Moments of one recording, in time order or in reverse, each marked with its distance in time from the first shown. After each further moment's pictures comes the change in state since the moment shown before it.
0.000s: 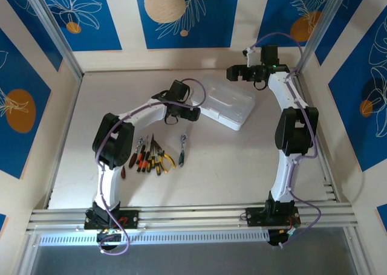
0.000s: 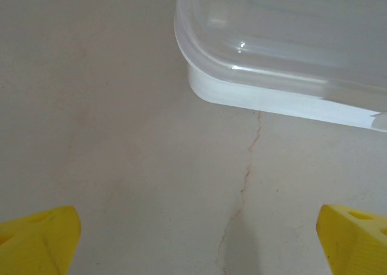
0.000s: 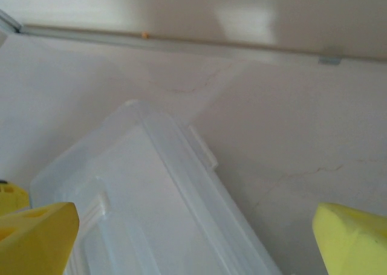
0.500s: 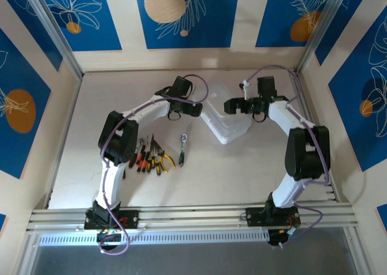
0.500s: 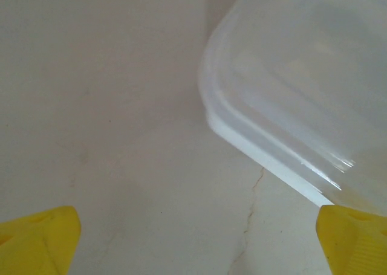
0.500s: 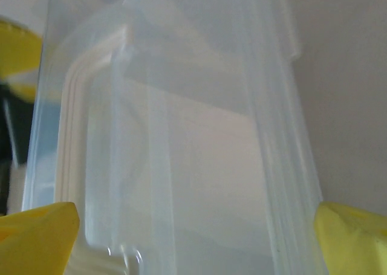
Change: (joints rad) left arm 0.002 0.083 0.127 -0.029 -0.014 0.002; right arm 0.051 -0.416 -0.711 0.181 0.021 0.016
